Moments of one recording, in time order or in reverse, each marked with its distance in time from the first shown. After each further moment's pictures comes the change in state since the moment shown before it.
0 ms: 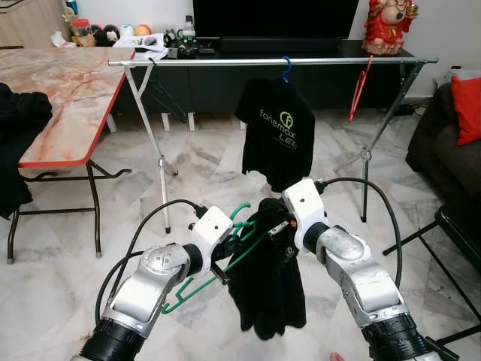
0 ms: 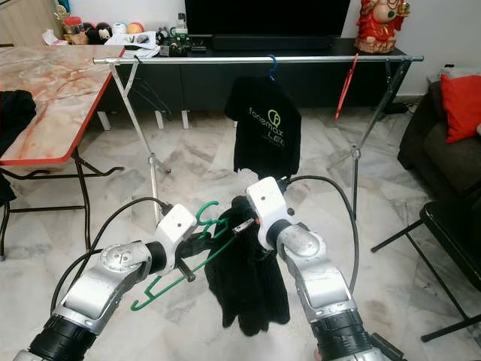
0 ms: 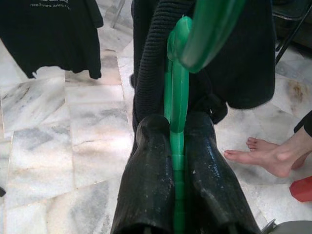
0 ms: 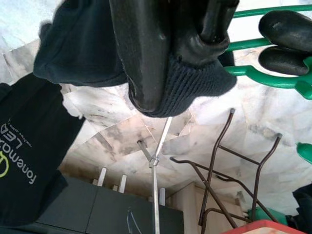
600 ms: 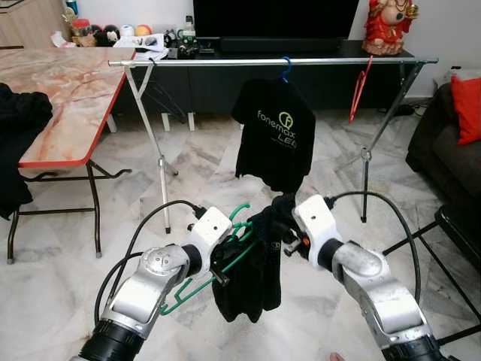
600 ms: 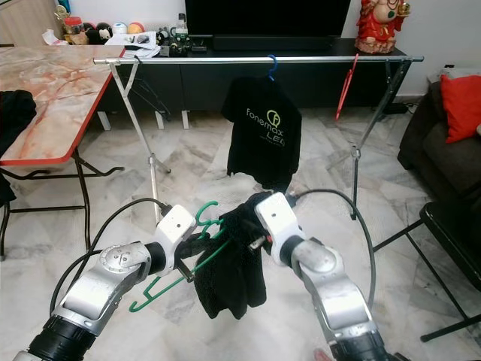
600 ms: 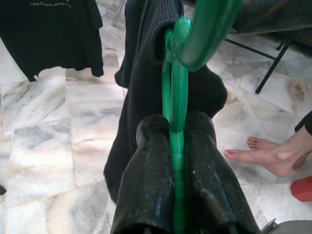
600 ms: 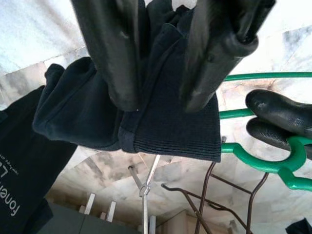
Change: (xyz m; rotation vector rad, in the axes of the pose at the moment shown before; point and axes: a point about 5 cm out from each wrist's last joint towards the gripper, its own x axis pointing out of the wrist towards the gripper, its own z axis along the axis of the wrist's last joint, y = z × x) left arm 0.000 0.000 -0.001 -0.004 0.004 0.004; right arm -0.026 -0.002 -0.024 -0.011 0.107 0.049
